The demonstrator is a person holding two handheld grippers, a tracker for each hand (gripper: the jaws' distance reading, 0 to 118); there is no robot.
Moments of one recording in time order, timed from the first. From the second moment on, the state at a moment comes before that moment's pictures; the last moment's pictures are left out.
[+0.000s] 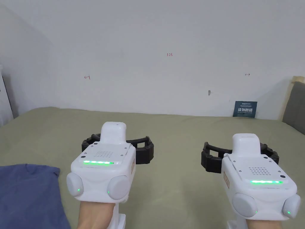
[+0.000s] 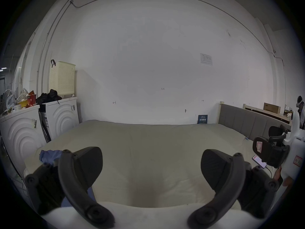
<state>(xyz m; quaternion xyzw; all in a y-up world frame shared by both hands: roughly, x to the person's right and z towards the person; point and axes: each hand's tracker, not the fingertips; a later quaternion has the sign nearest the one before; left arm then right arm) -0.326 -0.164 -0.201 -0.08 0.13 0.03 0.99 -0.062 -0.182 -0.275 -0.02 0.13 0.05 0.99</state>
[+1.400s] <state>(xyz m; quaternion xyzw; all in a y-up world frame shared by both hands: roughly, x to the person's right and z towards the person) -0.578 -0.182 -0.001 -0.16 0.47 0.03 0.87 -0.372 -0.210 -0.243 -0.09 0.43 0.03 0.90</state>
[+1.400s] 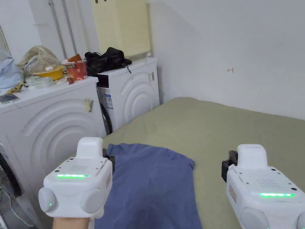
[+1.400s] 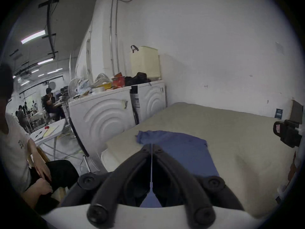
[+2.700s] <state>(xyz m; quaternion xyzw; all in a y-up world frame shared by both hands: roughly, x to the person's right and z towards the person) -0.733 -0.399 -0.273 -0.52 0.29 0.16 0.79 -0.396 -0.339 -0.334 -0.24 0.39 0.10 0.88</state>
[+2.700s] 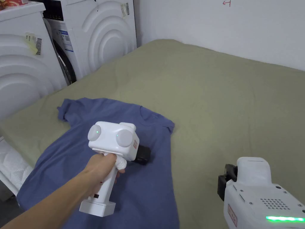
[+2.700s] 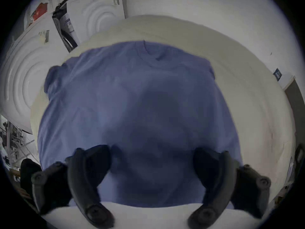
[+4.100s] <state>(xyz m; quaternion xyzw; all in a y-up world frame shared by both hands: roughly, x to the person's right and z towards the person) -0.182 -0.335 -0.514 -0.48 -0.11 0.02 0.87 0.051 -0.276 -0.378 -0.24 0.03 0.02 0.97</state>
